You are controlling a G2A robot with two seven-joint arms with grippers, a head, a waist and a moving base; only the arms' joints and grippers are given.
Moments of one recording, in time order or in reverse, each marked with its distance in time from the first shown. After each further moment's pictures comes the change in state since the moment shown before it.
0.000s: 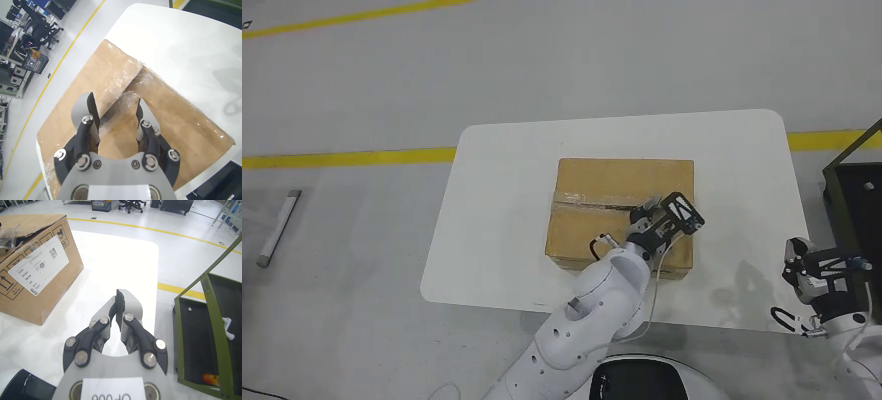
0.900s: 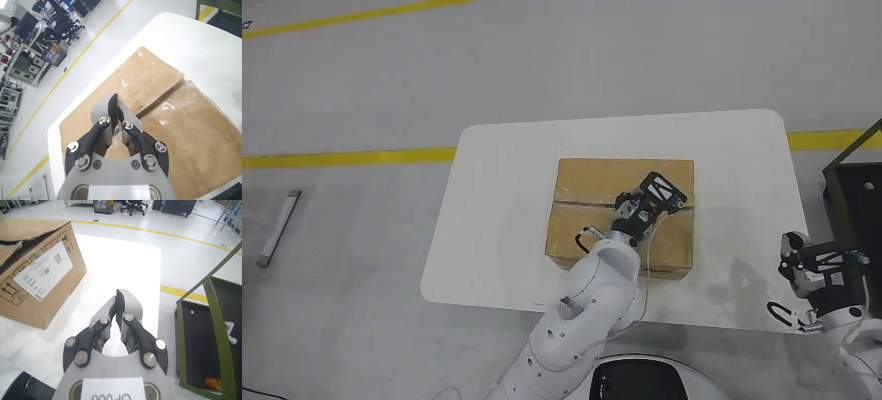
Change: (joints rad) left arm 0.030 -0.023 -0.099 -0.063 0.101 0.103 -0.001; right arm 0.035 -0.001 -0.010 -0.012 0.011 -0.016 0.015
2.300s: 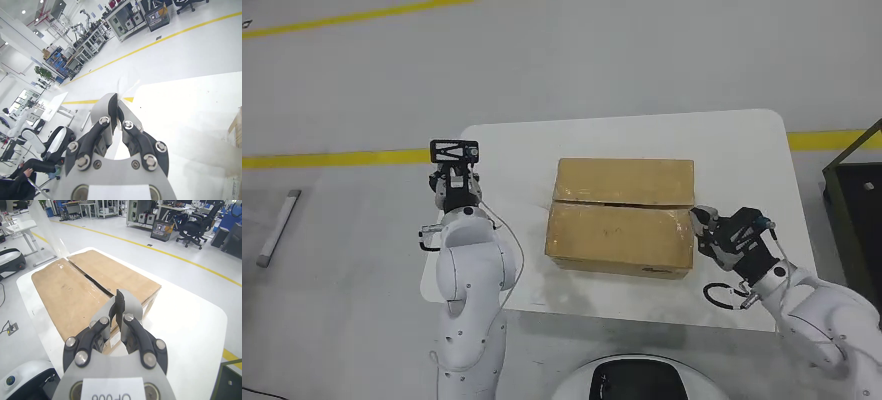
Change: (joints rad) left arm 0.109 0.048 -0.565 -0.202 0.282 0.146 -0.059; right arm 0.282 0.019 -0.255 -0.051 -0.008 -0.236 0.175
